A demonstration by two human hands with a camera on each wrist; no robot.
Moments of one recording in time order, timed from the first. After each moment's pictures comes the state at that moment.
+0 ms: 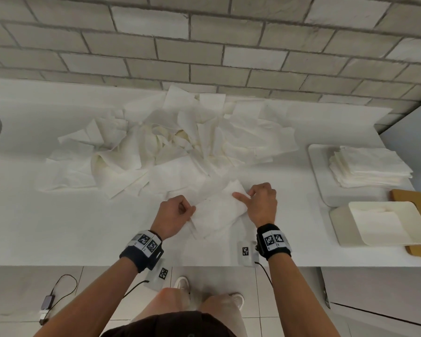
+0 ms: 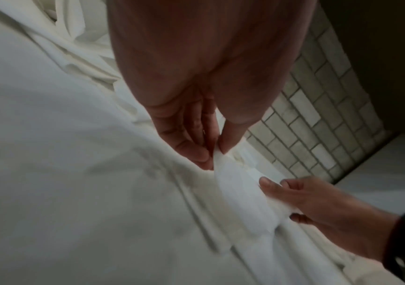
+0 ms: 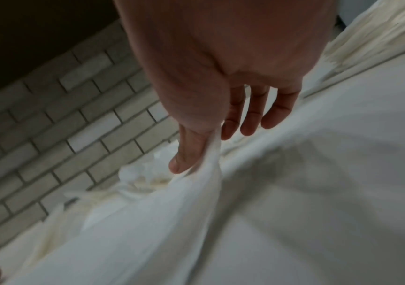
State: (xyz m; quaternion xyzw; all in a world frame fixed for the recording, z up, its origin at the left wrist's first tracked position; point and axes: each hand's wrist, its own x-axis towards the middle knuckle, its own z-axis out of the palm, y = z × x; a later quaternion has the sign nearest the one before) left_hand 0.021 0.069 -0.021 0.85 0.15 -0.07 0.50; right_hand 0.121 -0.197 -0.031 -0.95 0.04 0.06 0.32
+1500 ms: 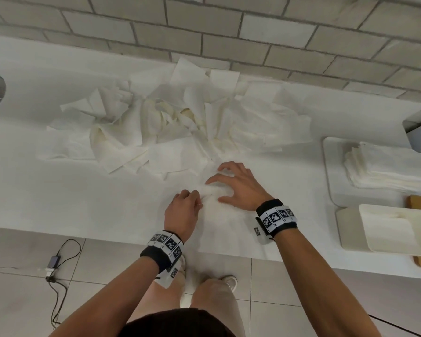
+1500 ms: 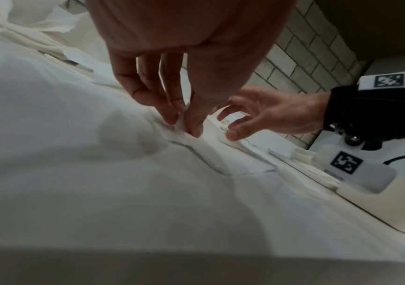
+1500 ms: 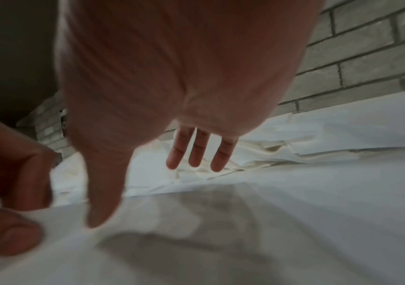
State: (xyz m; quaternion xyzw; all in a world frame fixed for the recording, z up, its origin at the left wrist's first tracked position) left_hand 0.000 0.004 -0.040 0.94 0.16 0.00 0.29; right_hand 0.151 -0.179 -0.016 -0.88 -0.42 0.18 0.17
